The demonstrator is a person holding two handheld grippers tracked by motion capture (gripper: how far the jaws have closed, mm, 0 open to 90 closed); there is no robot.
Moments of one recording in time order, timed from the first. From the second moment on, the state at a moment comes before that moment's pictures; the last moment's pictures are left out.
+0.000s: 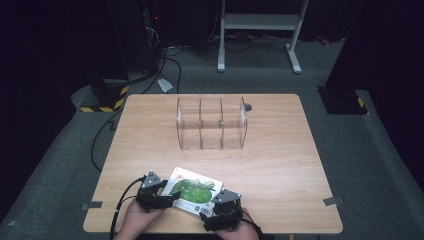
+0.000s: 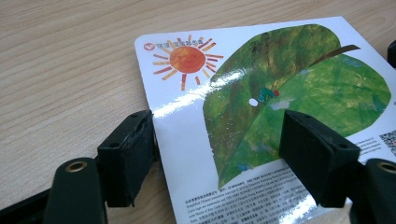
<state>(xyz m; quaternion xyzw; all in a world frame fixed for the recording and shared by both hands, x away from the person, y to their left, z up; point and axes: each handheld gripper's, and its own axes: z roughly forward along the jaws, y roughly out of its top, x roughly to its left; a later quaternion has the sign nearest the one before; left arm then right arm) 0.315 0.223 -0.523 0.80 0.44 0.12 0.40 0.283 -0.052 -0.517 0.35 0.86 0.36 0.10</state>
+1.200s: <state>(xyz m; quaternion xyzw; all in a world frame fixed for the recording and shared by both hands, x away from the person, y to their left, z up) 0.313 0.216 -0.521 0.80 0.43 0.11 0.40 0.298 -0.074 -0.519 0.38 0.85 0.35 0.13</state>
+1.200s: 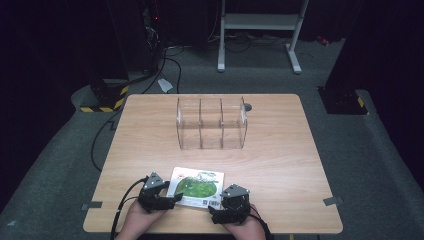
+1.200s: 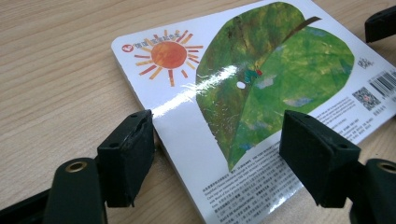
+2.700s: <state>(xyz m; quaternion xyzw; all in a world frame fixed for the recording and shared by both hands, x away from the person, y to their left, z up) 0.323 0.188 -0.523 0.78 0.47 0.10 0.41 0.311 -0.100 -0.520 0.42 0.83 0.35 0.13</state>
